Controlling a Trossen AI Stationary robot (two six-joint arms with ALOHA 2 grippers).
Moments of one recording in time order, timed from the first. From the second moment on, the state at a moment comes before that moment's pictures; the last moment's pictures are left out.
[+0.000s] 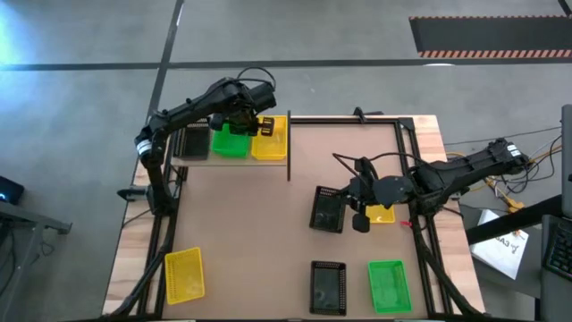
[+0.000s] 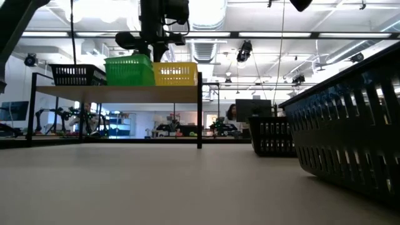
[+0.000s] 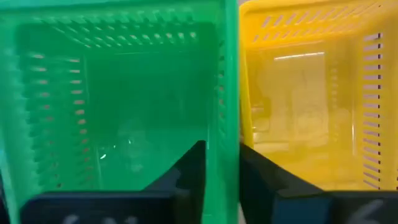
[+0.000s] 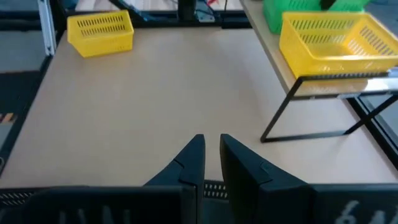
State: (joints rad) left arm 0.48 1.82 1.97 -1.54 -0.17 -0.96; right arm 0.32 1.14 1.08 -0.54 0.34 0.19
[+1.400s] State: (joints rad) left arm 0.40 1.18 1.23 -1.02 -0.01 0.25; right arm 0.32 1.14 1.12 -0.53 0.53 0.28
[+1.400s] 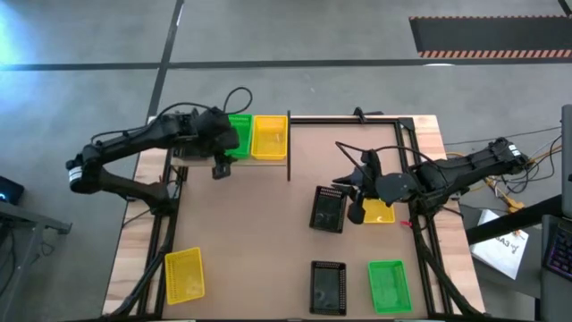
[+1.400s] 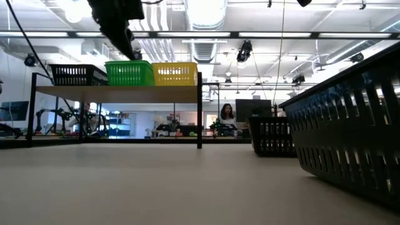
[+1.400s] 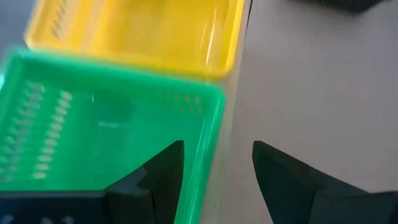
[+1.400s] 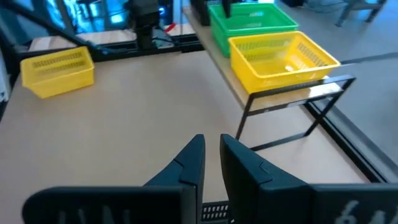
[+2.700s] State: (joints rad) left arm 0.44 1.18 1.16 -1.03 -0.06 0.28; right arm 0.32 1.33 1.25 -0.45 0.59 0.34
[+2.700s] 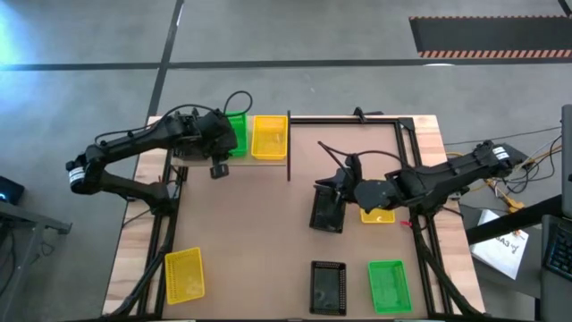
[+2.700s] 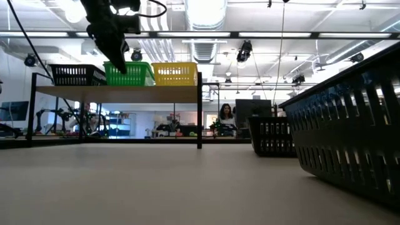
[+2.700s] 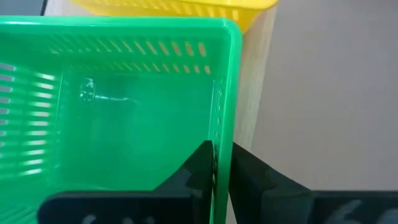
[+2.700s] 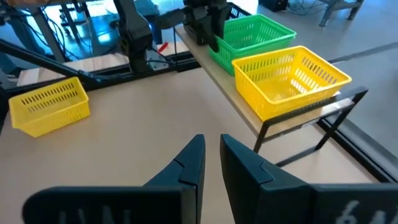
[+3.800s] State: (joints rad) left arm -0.56 1.17 1.38 -1.29 -0.03 -0.64; right arm 0.25 1.50 1.30 -0.61 0.65 0.23
